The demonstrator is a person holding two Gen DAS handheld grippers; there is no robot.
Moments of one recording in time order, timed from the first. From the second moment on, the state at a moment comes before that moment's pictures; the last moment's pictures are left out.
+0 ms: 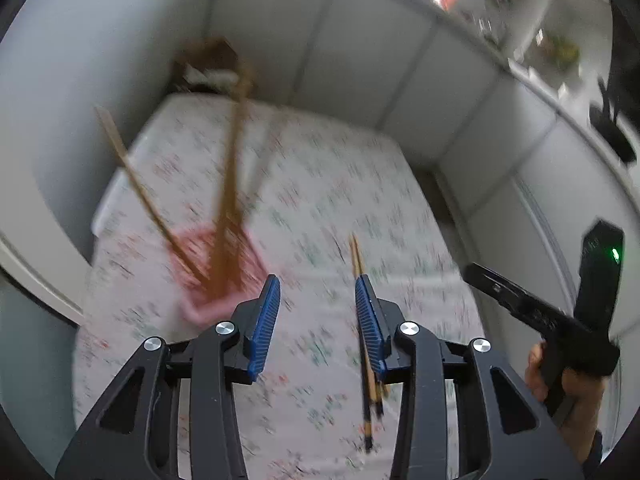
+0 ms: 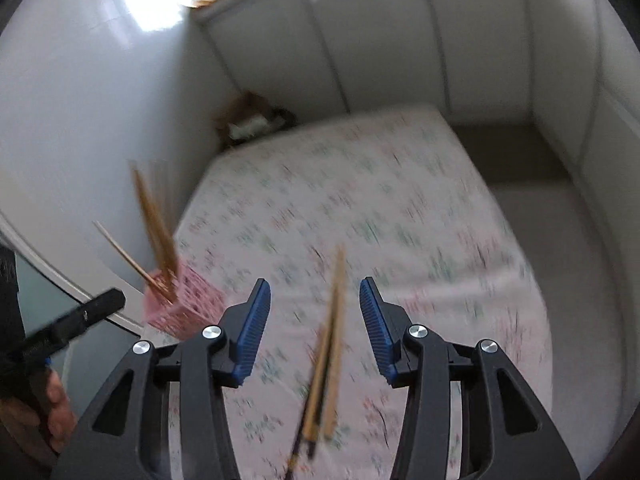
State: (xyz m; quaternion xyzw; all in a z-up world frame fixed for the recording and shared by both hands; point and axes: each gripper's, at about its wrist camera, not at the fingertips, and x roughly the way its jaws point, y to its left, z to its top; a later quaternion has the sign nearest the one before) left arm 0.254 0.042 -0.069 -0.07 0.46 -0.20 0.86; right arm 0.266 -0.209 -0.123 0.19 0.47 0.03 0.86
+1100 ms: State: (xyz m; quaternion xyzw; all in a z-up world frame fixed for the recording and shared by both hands) left arm 0.341 -0.093 -0.216 0.03 0.59 -0.19 0.79; right arm 0.270 -0.240 -0.155 0.26 0.53 0.05 0.81
